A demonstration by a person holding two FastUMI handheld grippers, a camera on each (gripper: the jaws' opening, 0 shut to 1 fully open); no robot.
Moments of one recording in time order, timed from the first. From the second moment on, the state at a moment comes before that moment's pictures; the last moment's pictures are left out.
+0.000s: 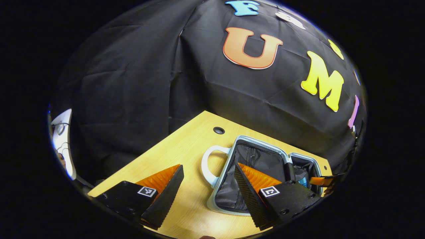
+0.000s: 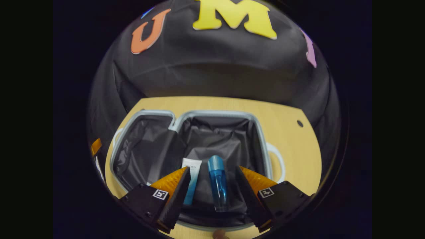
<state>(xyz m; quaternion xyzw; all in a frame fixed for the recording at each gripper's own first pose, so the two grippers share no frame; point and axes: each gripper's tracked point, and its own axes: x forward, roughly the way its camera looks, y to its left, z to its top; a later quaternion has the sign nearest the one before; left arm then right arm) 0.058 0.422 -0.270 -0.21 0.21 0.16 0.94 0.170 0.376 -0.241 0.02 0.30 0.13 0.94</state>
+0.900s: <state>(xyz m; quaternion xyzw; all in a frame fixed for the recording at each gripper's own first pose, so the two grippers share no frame) 0.116 0.418 -0.361 -0.56 0.22 0.10 0.79 0.023 0.211 -0.098 0.04 0.21 0.09 0.97</state>
